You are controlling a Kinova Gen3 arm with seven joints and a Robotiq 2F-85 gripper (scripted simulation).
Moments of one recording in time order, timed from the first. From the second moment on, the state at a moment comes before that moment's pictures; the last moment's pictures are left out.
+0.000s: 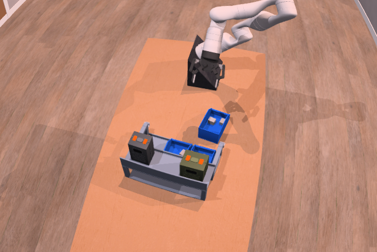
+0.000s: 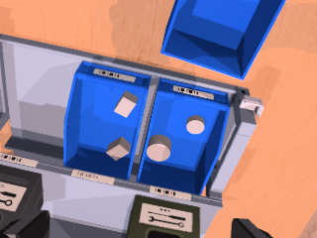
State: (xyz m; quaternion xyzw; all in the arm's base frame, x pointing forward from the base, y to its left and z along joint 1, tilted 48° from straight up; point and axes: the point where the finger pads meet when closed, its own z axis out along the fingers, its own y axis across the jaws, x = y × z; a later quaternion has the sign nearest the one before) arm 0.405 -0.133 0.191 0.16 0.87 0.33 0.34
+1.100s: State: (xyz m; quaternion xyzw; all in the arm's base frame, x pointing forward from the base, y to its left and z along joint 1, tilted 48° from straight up) arm 0.471 -0.213 0.171 0.18 0.86 0.33 0.34
